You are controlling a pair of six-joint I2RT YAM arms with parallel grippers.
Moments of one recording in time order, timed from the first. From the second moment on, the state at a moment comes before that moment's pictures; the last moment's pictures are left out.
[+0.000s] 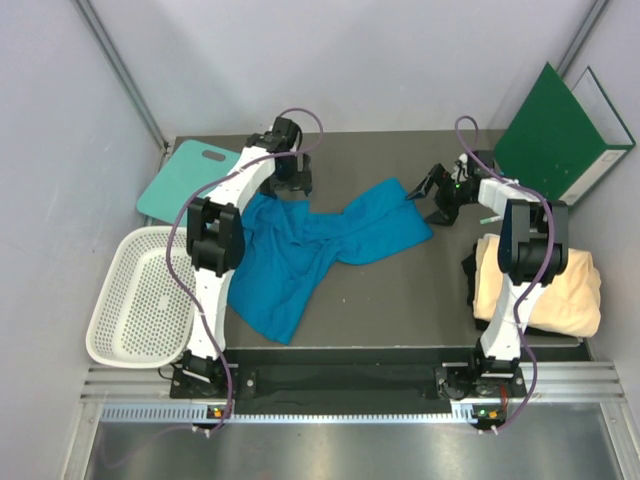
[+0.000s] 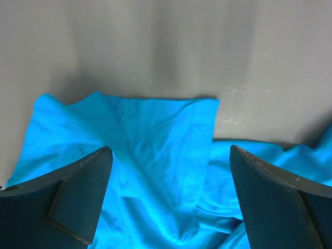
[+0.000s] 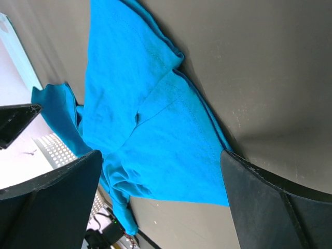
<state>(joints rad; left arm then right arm) -0.32 2.31 2.14 -0.94 -0.07 -0.36 -0.04 2.02 1.38 -0.38 -0.62 0.63</state>
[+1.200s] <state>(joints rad) -0.40 2.40 2.15 -0.92 -0.20 -0.29 -0.03 2.03 1.36 -0.34 -0.63 0.65</state>
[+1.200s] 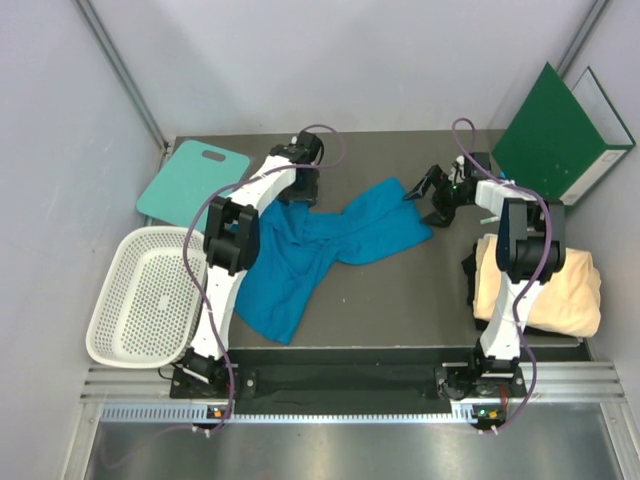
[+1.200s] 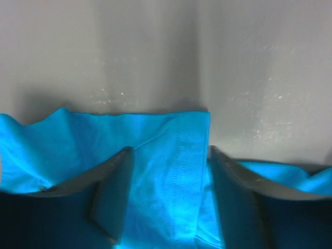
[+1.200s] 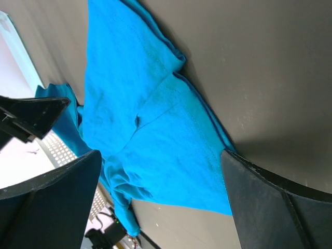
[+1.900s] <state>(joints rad) -0.43 2.43 2.16 -0.95 -0.33 -0.30 -0.03 2.05 1.39 -0.27 -0.69 0.70</state>
